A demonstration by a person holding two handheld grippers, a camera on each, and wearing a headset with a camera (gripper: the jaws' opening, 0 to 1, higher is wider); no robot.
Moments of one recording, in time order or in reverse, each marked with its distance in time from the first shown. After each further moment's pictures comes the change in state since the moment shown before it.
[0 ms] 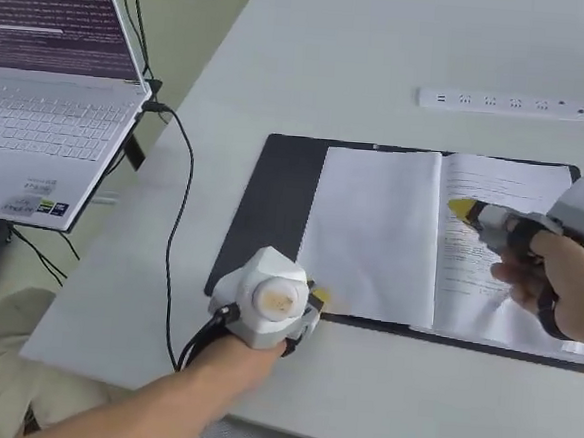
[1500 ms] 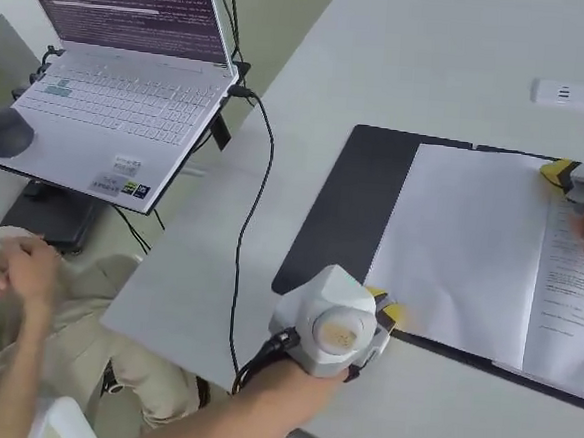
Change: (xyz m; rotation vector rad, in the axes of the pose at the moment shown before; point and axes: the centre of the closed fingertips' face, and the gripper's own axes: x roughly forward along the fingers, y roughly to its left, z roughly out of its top) left arm -0.003 0.000 0.000 -0.013 -0.026 0.025; right arm 0.095 -0.036 0.058 0.137 -0.031 -0.055
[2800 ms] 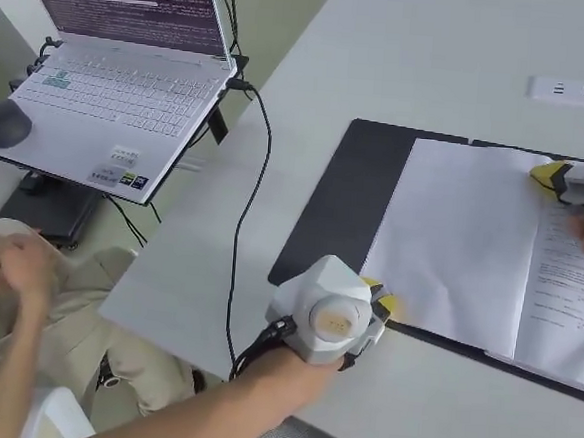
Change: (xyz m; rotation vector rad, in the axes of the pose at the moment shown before) left arm 0.000 0.000 -0.001 -0.003 -0.003 0.004; right arm -0.014 0.001 -0.027 0.019 0.113 0.032
